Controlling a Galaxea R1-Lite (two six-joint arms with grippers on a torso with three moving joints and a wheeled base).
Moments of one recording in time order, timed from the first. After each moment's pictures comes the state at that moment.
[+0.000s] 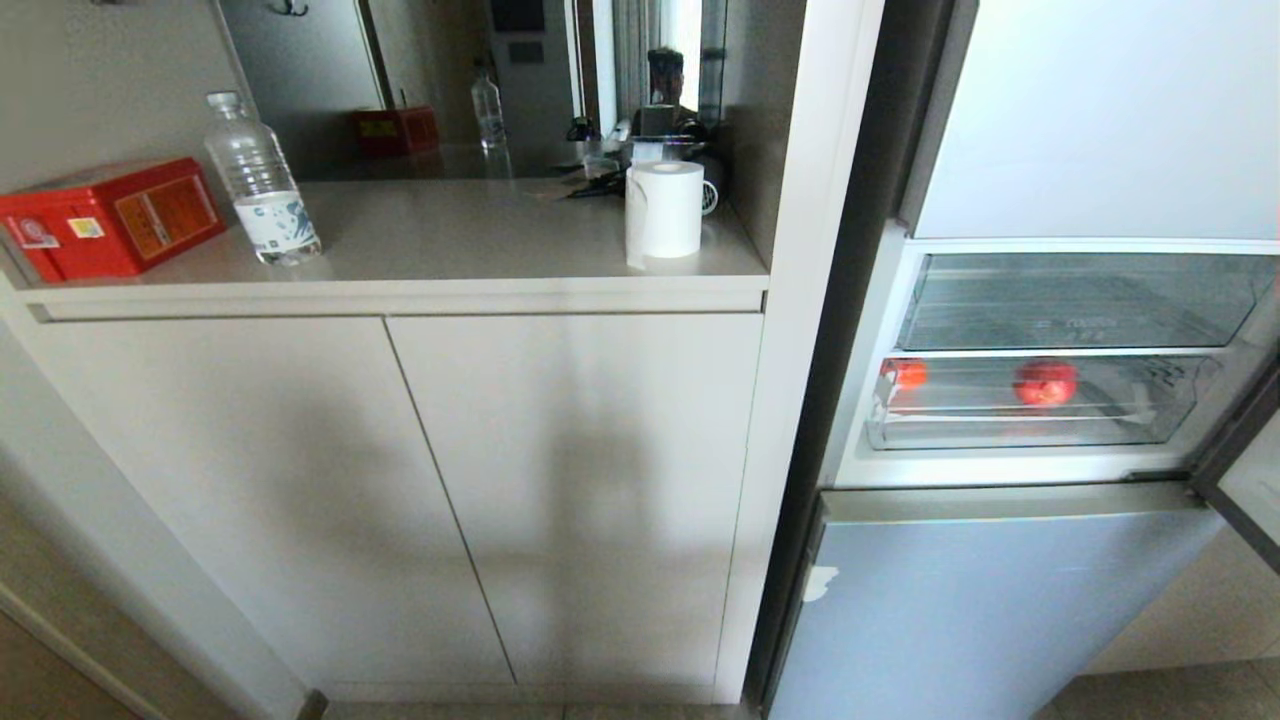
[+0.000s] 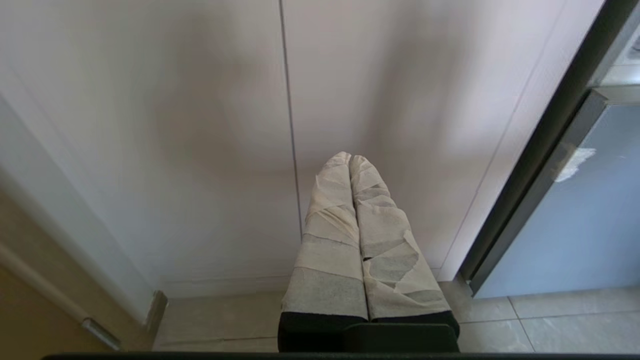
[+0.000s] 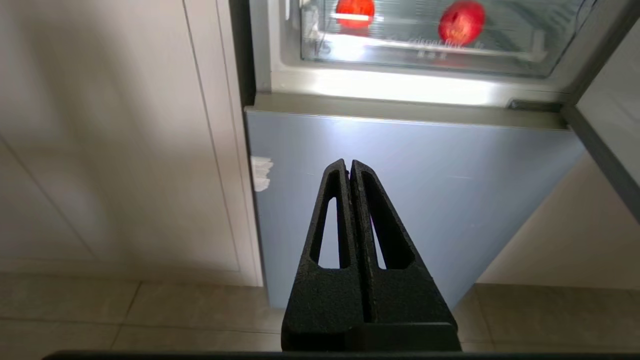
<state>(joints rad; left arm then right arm) 0.00 0.00 0.00 0.01 0.00 0.01 0.00 0.00 -0.01 0.01 0.00 -0.05</state>
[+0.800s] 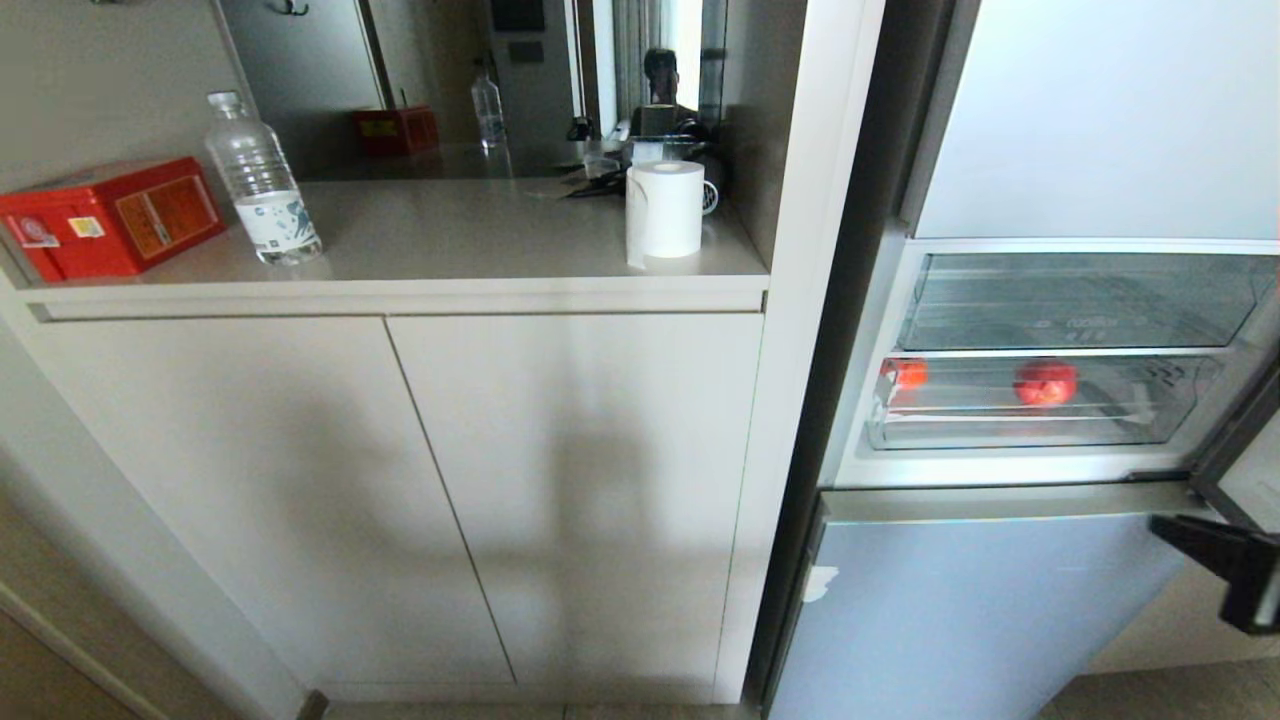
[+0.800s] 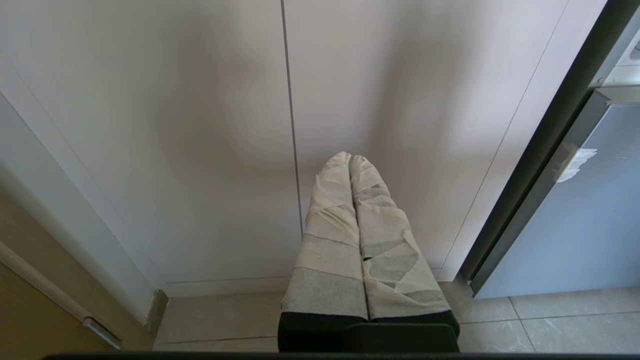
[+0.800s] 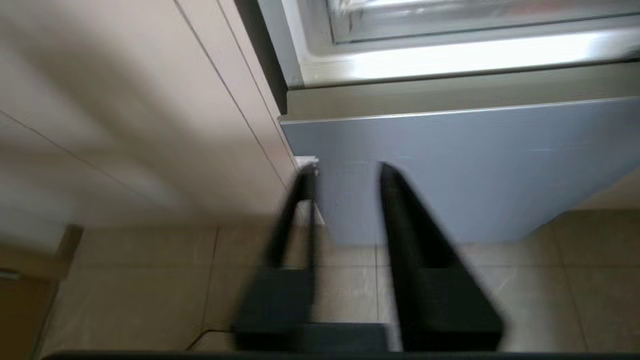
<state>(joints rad) 0.00 0.00 0.00 0.01 0.00 0.01 0.01 1.08 -0.44 -0.31 0.06 0.13</state>
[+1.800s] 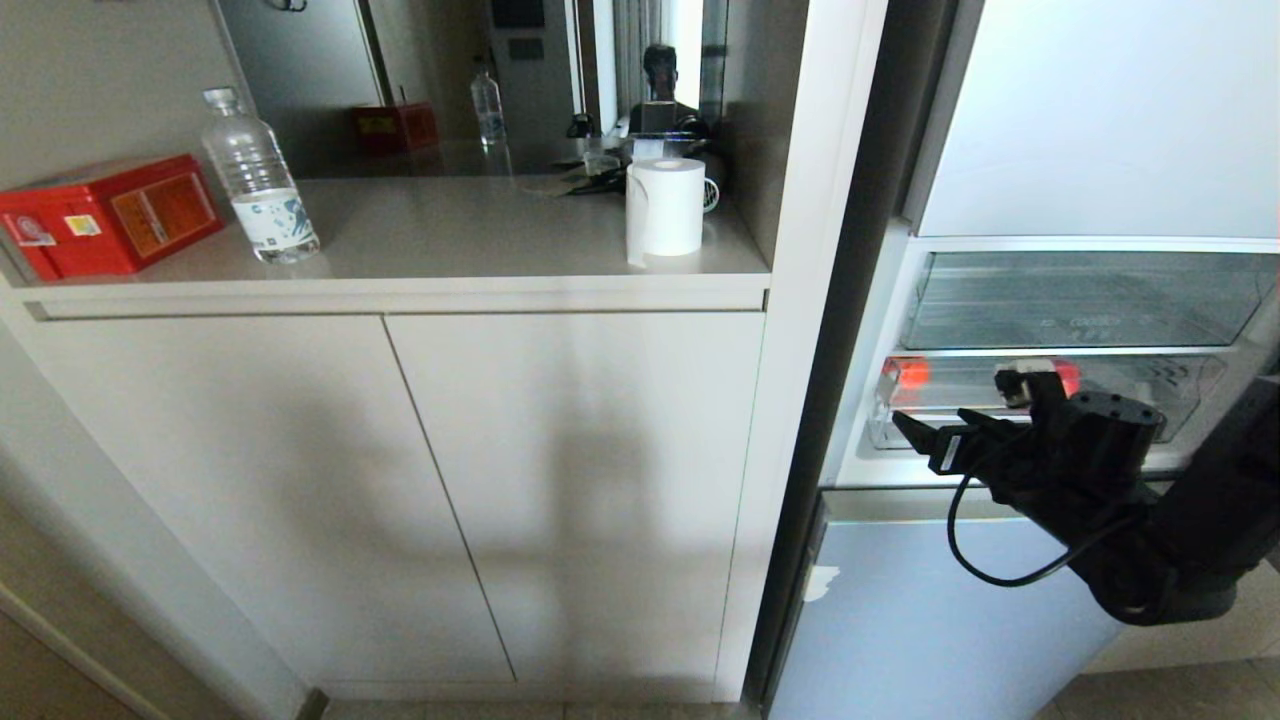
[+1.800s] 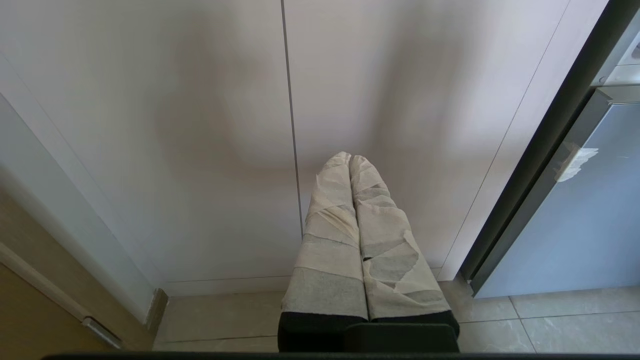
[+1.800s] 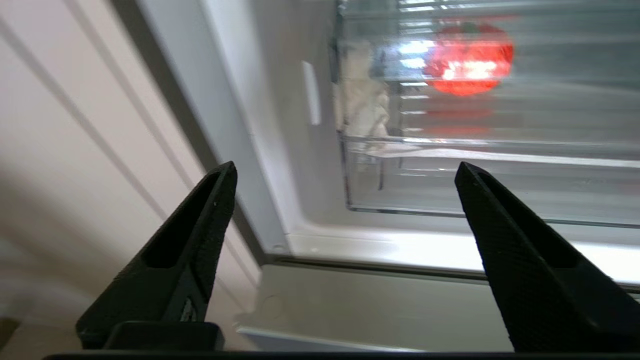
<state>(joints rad) 0.00 0.00 0.00 0.01 0.00 0.01 0.02 2.17 -0.73 -1.37 0.13 0.06</state>
